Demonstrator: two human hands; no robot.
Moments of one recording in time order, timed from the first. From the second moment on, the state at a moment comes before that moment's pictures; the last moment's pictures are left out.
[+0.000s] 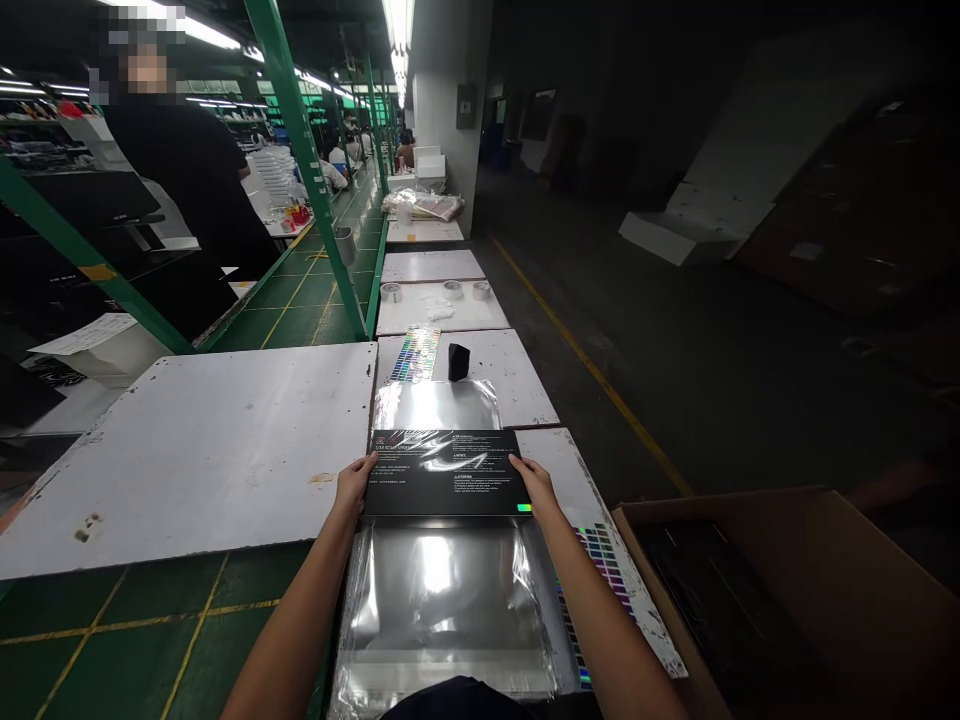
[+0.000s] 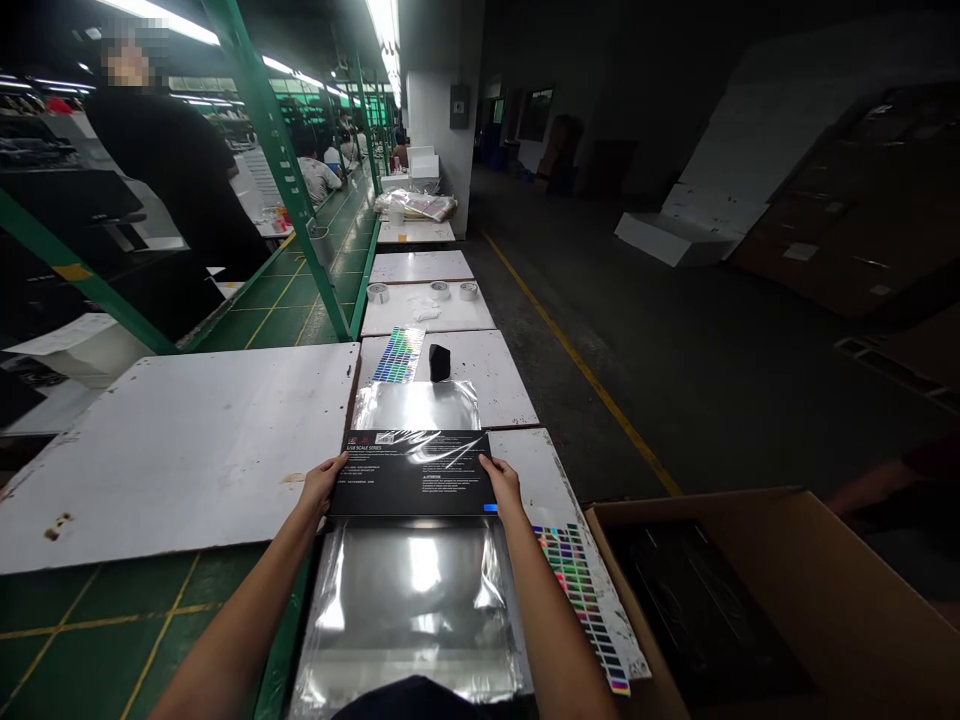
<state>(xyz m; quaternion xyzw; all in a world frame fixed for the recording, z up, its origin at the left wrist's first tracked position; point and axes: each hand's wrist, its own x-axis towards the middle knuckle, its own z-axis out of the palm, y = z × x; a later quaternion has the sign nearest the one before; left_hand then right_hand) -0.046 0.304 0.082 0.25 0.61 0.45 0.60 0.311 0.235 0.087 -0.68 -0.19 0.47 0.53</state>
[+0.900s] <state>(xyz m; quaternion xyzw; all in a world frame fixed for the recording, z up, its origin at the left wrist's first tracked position) -0.050 0.297 0.079 0.32 0.57 0.47 0.60 0.310 0.237 0.097 -0.65 -0.17 0.52 0.53</state>
